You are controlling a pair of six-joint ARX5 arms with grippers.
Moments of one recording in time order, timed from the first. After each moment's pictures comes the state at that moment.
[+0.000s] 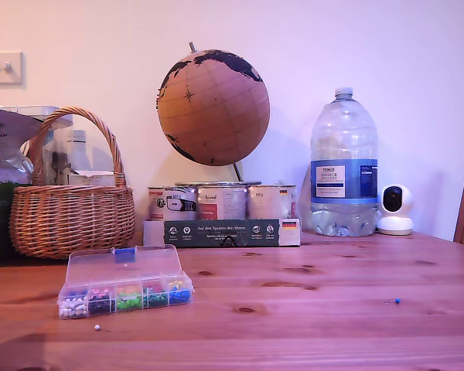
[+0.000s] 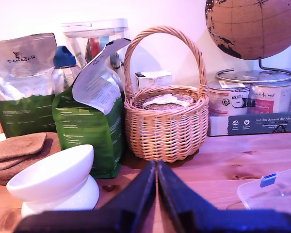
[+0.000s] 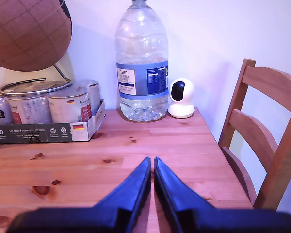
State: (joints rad) left arm 0.00 0.00 0.01 -0.01 0.00 -0.01; right arm 0.00 0.01 0.02 -0.01 0.00 0.00
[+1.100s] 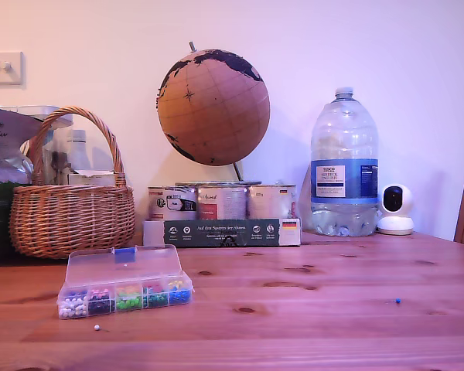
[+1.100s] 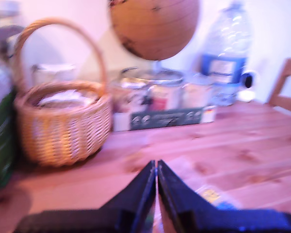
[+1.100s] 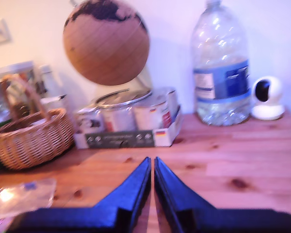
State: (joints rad) left arm -0.10 0.00 0.12 -0.15 0.30 -0.12; right arm 0.10 0.01 0.10 -0.07 -0.21 0.16
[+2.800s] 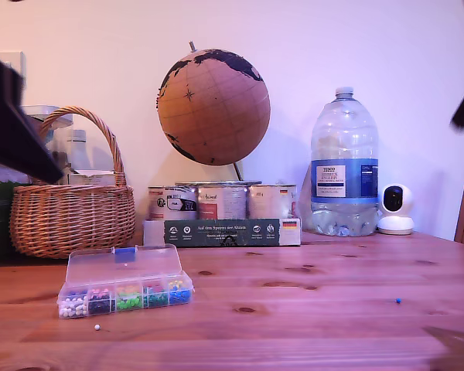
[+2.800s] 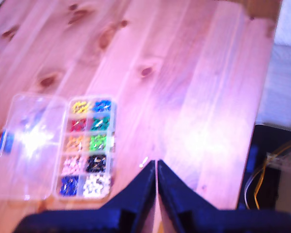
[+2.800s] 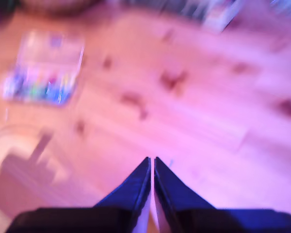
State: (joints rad) left arm -0.48 1.01 0.69 -0.58 0.38 0.65; right arm 0.26 0.77 0.59 -0.50 -0.27 -0.19
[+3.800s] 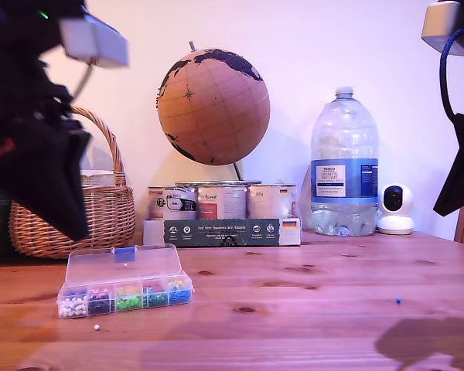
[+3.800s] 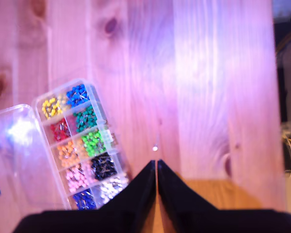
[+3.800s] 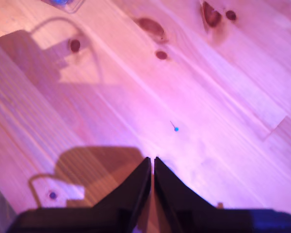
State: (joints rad) left arm -0.55 1.40 0.91 -0.71 0.21 1.03; right arm 0.26 1.08 0.64 -0.49 -0.28 -0.52
